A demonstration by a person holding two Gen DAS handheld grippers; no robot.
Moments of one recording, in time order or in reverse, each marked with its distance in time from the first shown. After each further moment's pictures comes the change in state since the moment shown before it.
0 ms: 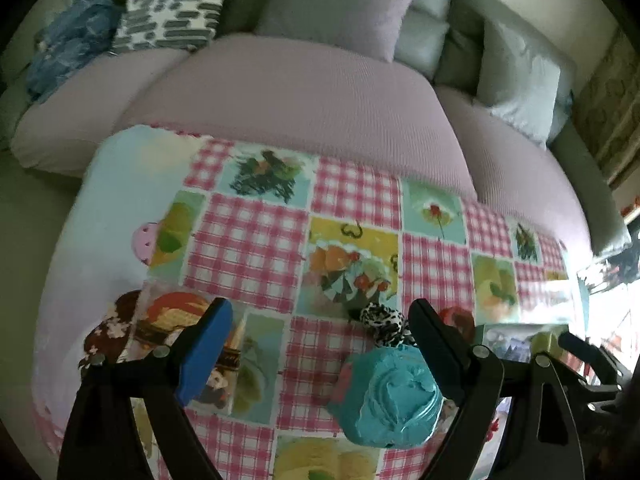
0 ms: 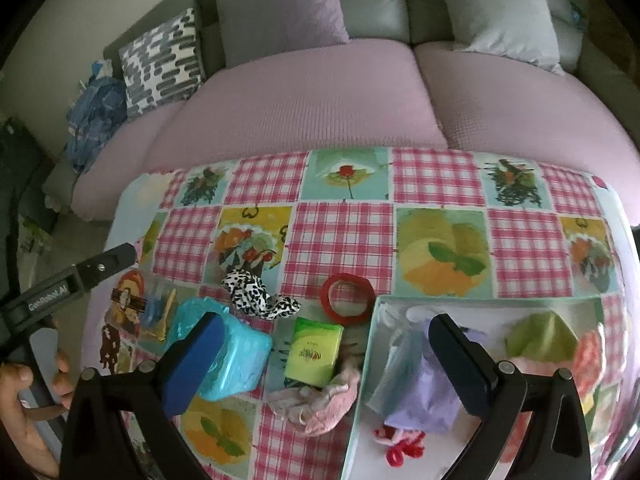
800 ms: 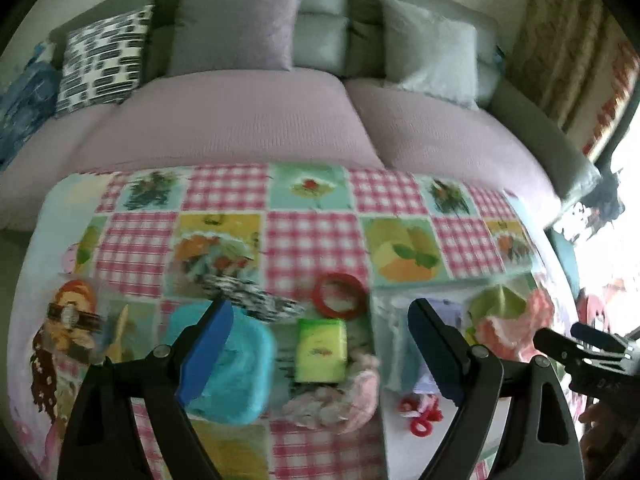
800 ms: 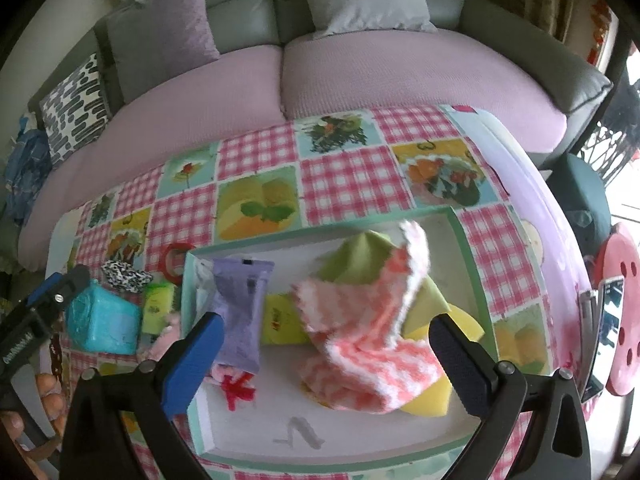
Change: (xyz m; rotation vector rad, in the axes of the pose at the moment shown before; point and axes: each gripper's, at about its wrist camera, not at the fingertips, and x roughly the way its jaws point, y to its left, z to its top) left arm -0.019 -0.128 -0.067 0.177 -0.135 -0.049; right arm -0.062 -0.148 -0.074 0.221 -0.042 -0.206
